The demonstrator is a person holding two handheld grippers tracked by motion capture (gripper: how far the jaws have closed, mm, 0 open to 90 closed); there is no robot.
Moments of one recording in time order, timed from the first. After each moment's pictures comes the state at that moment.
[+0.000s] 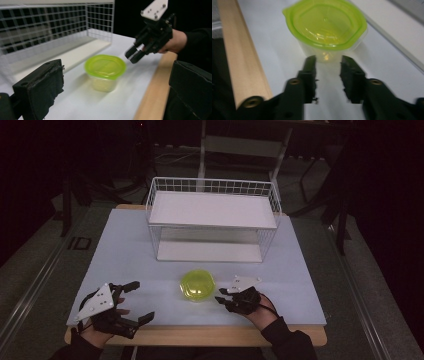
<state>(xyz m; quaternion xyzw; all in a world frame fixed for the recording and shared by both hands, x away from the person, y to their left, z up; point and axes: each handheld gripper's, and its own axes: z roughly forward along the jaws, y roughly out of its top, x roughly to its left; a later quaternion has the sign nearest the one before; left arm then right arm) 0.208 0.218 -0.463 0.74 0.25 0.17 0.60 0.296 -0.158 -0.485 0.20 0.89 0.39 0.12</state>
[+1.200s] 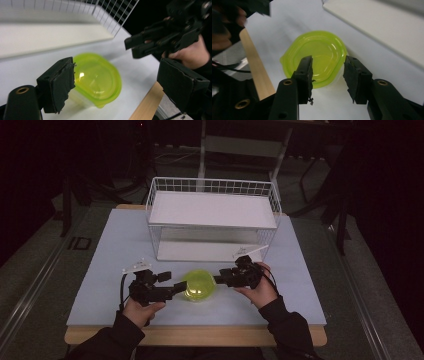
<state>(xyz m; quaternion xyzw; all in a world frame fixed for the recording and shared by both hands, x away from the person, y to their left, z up) 0.279 0.149 -0.463 0.69 0.46 0.01 0.55 0.354 -0.157 -0.442 0.32 0.85 0.41 -0.02</state>
